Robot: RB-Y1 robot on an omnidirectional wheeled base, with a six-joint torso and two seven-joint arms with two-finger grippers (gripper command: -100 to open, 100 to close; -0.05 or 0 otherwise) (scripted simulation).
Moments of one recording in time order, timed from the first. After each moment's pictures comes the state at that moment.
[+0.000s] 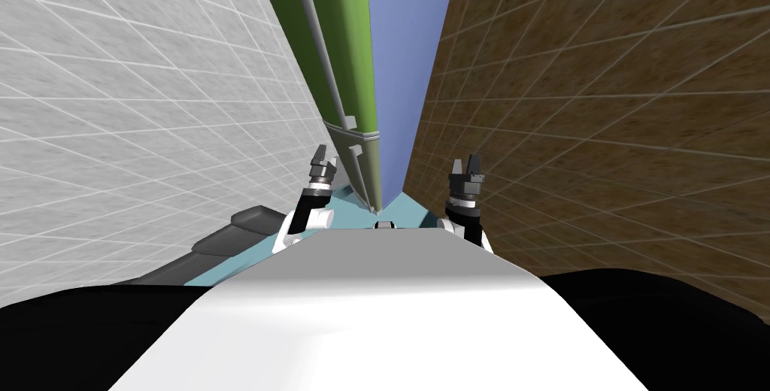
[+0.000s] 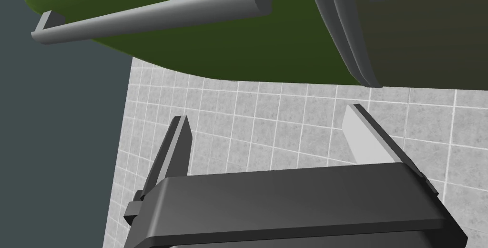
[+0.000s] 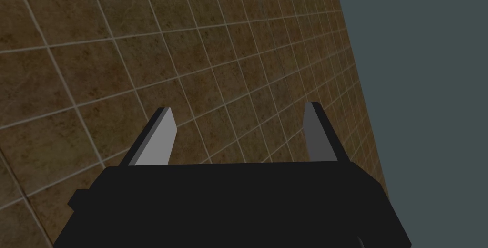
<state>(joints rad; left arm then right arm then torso) 0.33 0.17 -0.01 -2.37 -0.07 -0.08 0.04 0.51 -0.05 -0.07 -2.31 0.00 -0.62 0.11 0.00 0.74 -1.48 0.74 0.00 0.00</state>
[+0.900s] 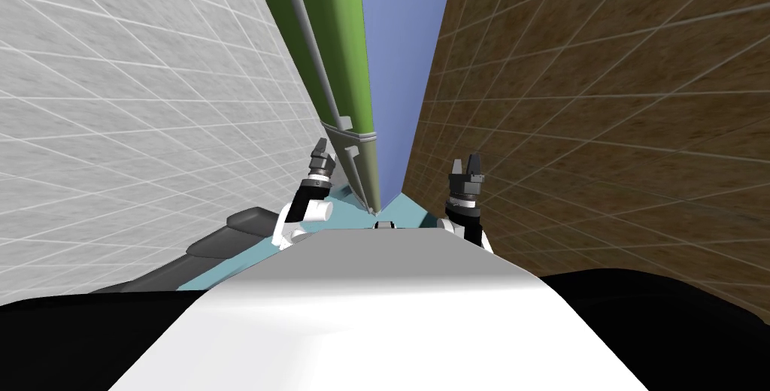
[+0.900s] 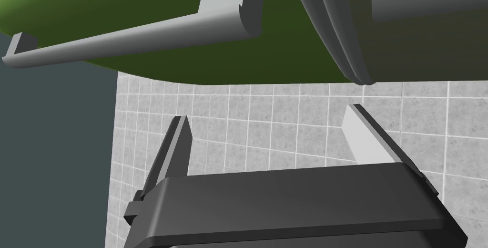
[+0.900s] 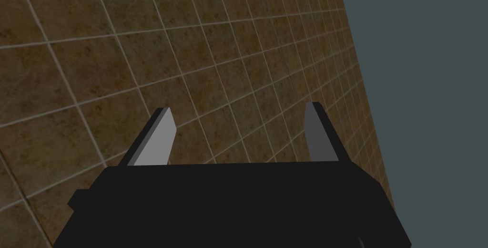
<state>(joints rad) 0.22 0.17 0.02 -2.41 -0.07 0.14 0.00 0.51 -0.05 -0.07 -2.31 0.00 -0.62 0.11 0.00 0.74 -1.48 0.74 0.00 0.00</state>
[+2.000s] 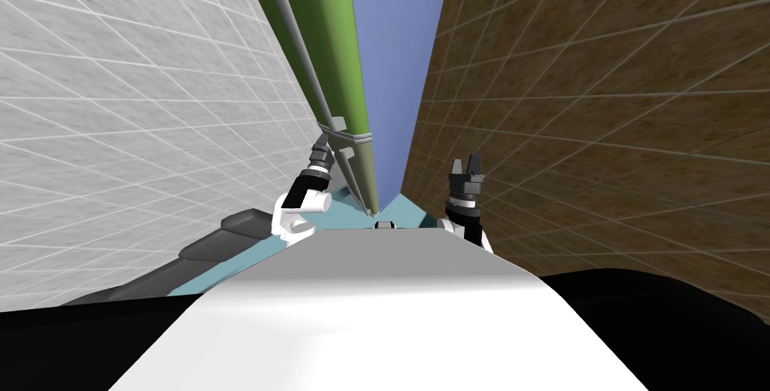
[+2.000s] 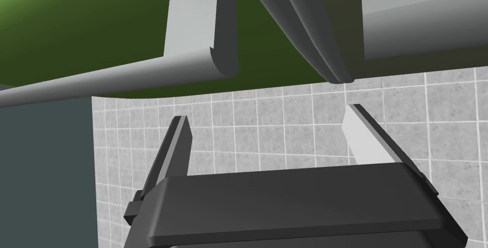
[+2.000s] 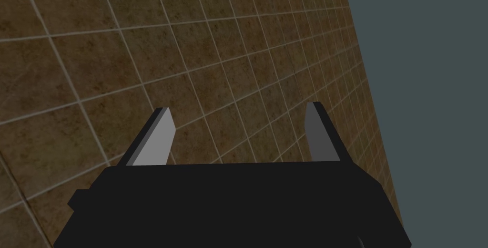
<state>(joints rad) 0.09 0.18 0.06 -2.43 -0.07 0.41 -0.04 0.51 -0.05 -0.07 -2.31 0.00 -0.62 0.11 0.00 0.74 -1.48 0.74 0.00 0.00</state>
